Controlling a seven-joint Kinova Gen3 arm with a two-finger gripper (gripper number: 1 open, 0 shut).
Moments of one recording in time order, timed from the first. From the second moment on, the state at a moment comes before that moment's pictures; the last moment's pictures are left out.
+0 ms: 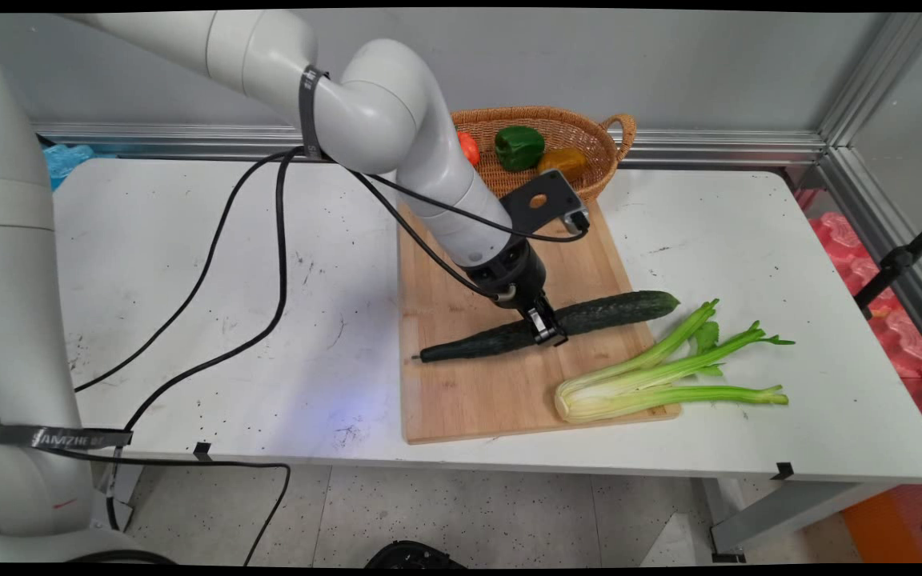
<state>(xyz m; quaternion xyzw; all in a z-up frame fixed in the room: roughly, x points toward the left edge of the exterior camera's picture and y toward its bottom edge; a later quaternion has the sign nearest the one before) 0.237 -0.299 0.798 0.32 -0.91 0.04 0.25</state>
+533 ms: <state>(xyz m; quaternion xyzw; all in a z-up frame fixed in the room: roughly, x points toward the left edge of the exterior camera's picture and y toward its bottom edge) 0.235 -0.301 0.790 0.31 -0.91 0.03 0.25</state>
